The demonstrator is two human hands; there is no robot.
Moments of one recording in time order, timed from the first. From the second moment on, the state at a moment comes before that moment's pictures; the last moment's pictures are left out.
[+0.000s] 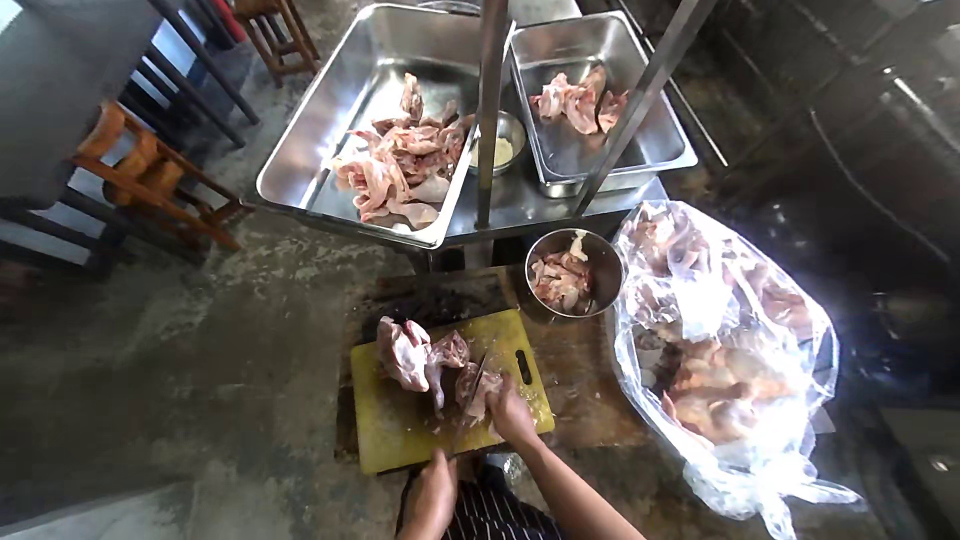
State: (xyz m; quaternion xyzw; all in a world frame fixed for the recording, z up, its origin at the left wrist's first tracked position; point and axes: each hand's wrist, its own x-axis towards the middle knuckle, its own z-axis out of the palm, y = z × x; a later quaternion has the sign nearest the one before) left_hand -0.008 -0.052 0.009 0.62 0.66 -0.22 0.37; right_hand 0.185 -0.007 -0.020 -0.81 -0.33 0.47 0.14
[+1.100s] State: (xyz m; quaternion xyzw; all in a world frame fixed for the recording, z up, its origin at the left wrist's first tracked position) left_hand 0.029 -0.029 0.027 0.71 0.62 -0.04 0.34; right_hand 0.195 -0.052 -0.030 -0.77 -0.27 0.54 0.22
